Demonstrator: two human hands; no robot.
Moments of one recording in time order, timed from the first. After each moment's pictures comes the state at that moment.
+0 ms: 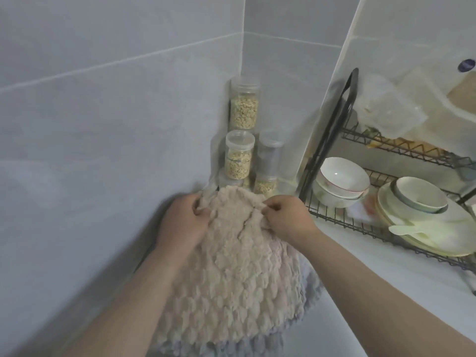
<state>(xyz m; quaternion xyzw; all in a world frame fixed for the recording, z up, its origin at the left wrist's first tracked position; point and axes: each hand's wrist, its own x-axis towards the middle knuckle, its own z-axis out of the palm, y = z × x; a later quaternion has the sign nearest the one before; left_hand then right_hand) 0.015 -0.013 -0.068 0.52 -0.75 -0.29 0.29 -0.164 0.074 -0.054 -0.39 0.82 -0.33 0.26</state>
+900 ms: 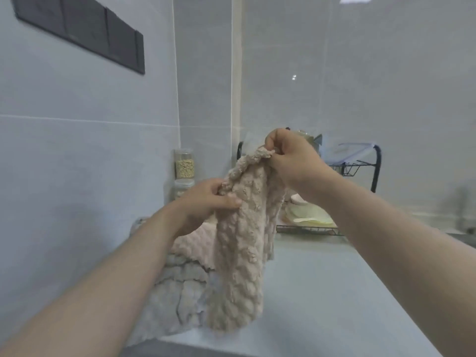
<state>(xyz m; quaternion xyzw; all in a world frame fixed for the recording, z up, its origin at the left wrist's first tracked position) 0.030 0.156 0.019 0.03 -0.81 -0.55 0.22 -0.100 0.290 0.069 -0.51 0.67 -0.54 -0.06</state>
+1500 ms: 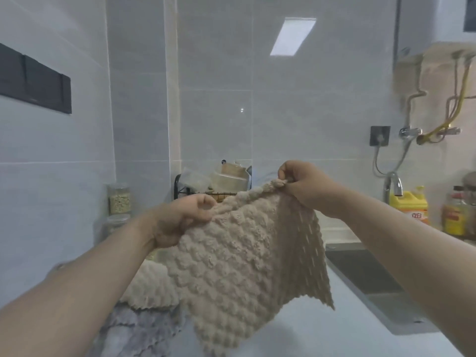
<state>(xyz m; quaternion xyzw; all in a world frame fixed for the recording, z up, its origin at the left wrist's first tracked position) -0.035 0.204 0.054 -0.03 -0.76 -0.65 0.04 -0.166 0.445 0.097 -0.43 0.76 -0.47 -0.09</state>
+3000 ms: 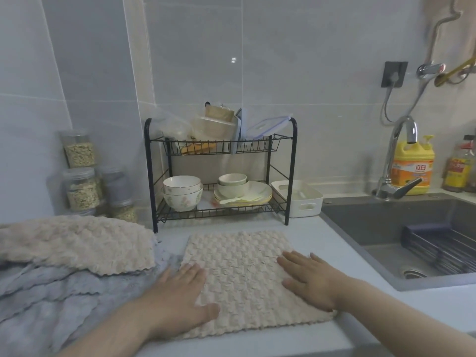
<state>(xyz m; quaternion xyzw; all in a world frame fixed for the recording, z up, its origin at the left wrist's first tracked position) -0.066 0.213 -0.161 0.09 -0.99 0.01 -0.11 -0.241 0.472 -0.166 -0.43 0.90 -0.02 0.07</state>
